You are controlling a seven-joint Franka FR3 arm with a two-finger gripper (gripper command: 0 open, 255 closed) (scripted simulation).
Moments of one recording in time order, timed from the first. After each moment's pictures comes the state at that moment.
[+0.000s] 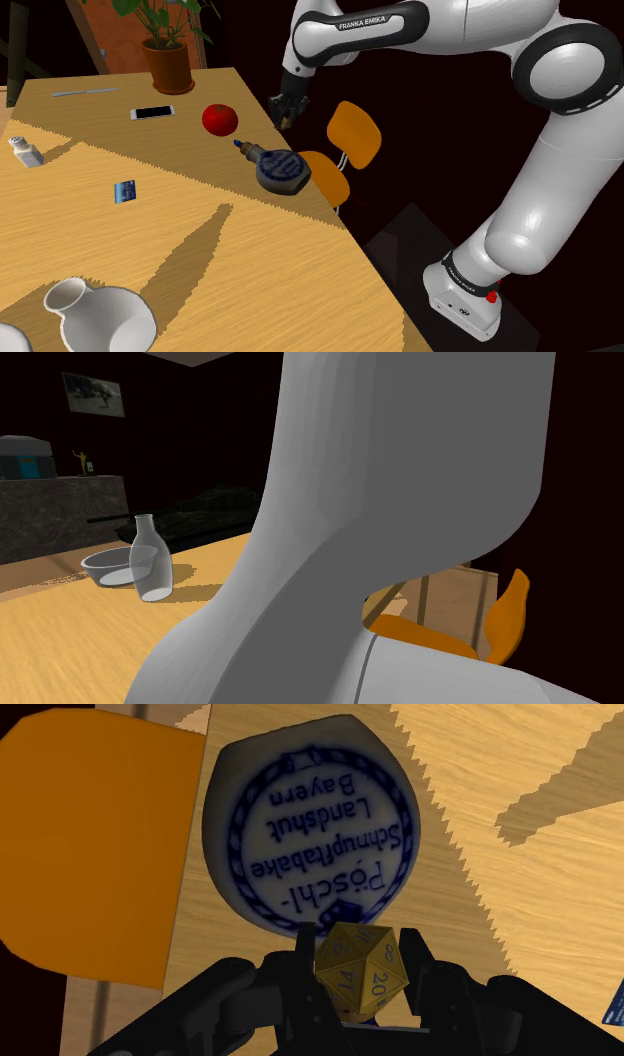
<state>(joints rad) -0.03 0.25 0.24 -1.75 0.14 2.06 0.20</state>
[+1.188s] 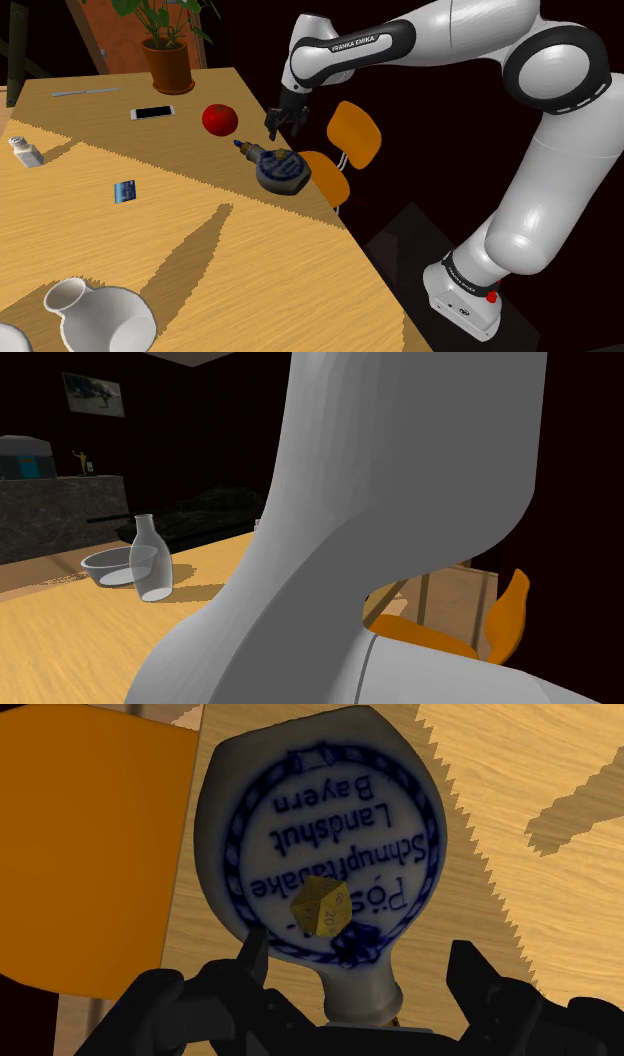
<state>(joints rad) -0.03 0.29 0.24 -1.82 0.14 2.16 0.18</state>
